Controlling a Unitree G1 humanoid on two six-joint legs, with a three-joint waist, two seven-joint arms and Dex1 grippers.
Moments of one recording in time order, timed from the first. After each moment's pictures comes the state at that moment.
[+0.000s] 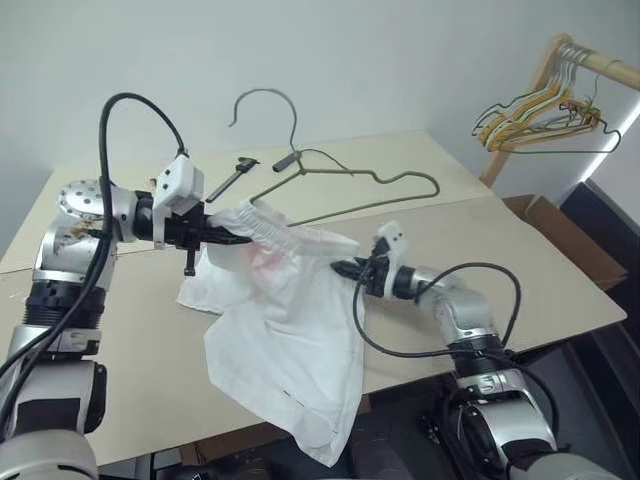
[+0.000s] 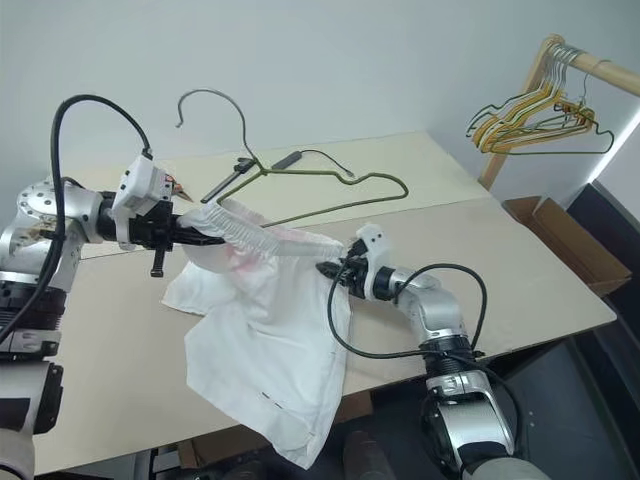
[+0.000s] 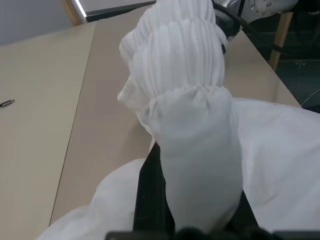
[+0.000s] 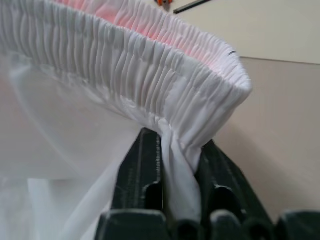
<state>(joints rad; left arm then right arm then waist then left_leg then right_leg) -0.76 0.82 -0.06 0.31 -0.36 0.26 -1.49 -0.56 -0.25 -0.01 0.26 0.31 0.53 0.79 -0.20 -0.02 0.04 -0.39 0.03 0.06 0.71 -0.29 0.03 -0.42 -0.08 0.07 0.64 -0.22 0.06</state>
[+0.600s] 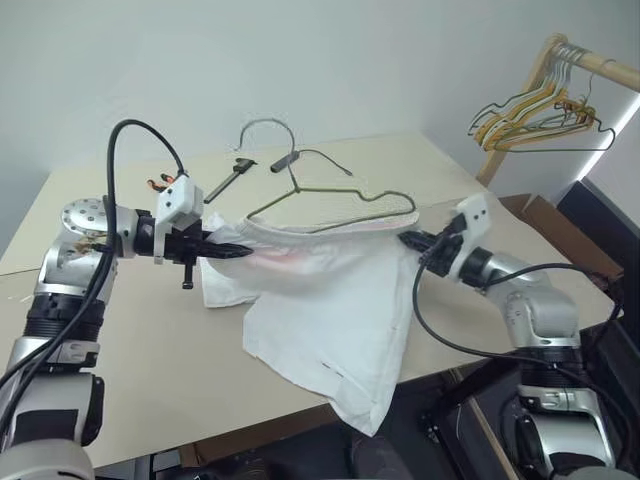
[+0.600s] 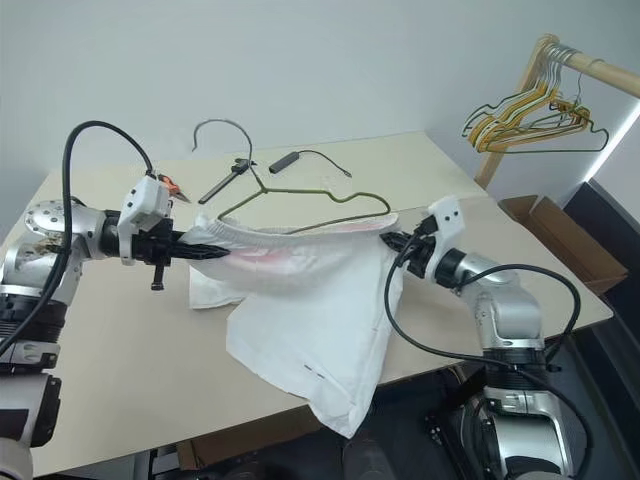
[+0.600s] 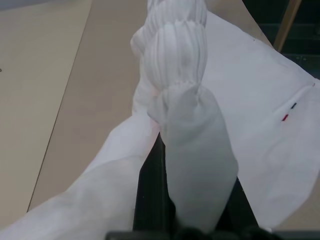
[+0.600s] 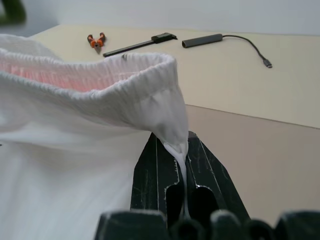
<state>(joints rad) -0.71 0.83 -0.08 0.33 -0.31 0.23 -1.49 -0.51 -0.48 -0.13 0.08 0.40 0.56 0.71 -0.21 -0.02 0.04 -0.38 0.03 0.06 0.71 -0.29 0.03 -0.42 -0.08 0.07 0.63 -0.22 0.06</state>
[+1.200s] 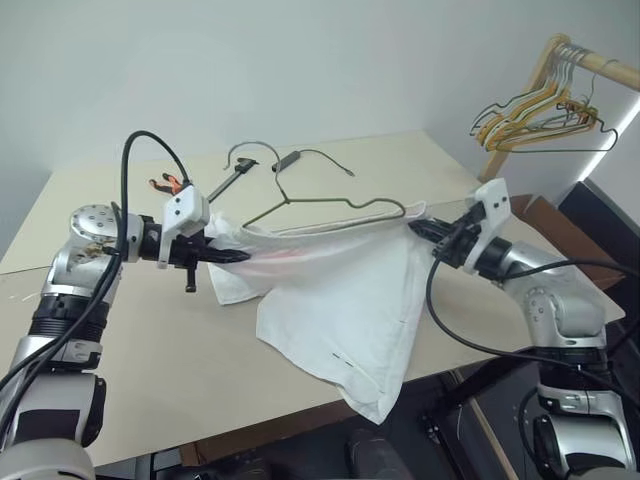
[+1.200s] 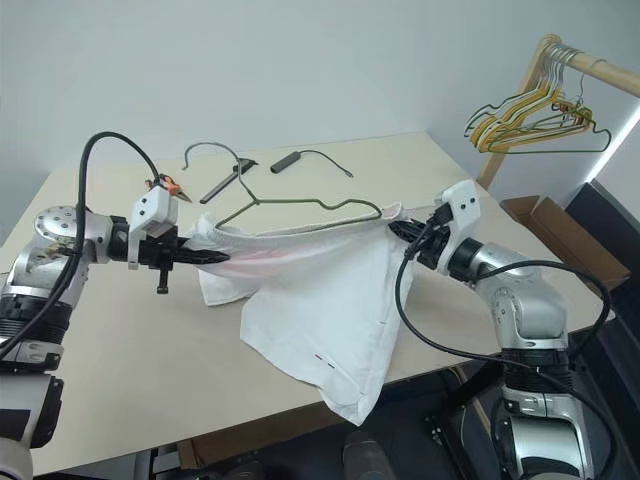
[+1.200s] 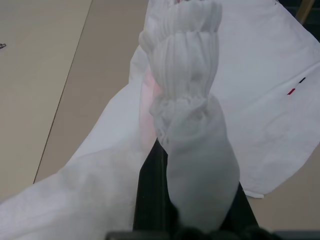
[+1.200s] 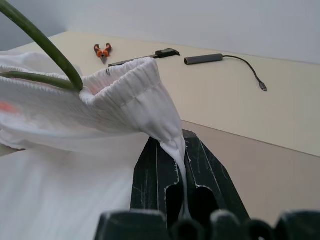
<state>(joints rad) -0.72 0.82 -0.11 0.39 -0.26 0.21 -1.42 -0.49 -0.55 -0.13 -0.03 0.47 0.58 0.70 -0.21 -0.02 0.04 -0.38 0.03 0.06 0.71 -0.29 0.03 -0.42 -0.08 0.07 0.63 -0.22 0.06</state>
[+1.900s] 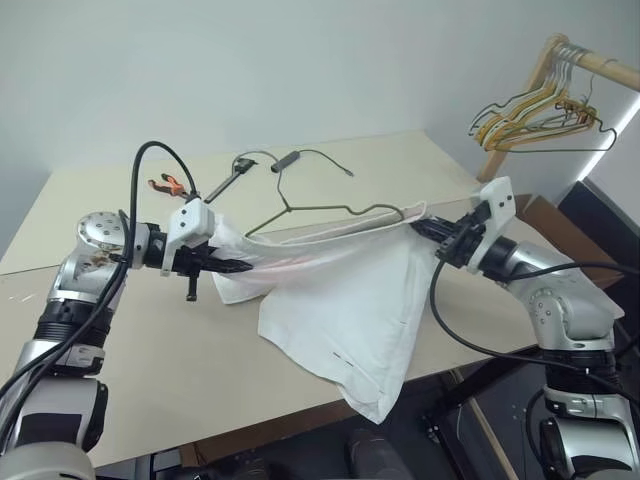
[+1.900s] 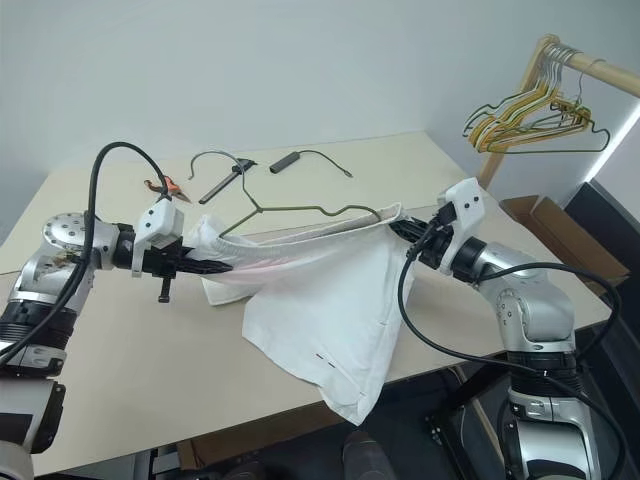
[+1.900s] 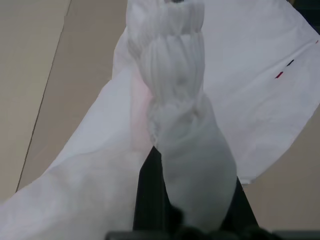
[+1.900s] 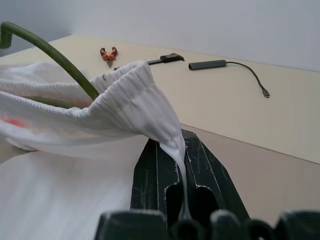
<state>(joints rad) -0.70 0.82 -0.16 0.39 -0.21 0.13 -1.44 -0.49 -0.57 -0.13 -0.06 0.50 0.58 0.71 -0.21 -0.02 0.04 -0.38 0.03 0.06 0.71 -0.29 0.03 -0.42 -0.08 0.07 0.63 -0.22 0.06</state>
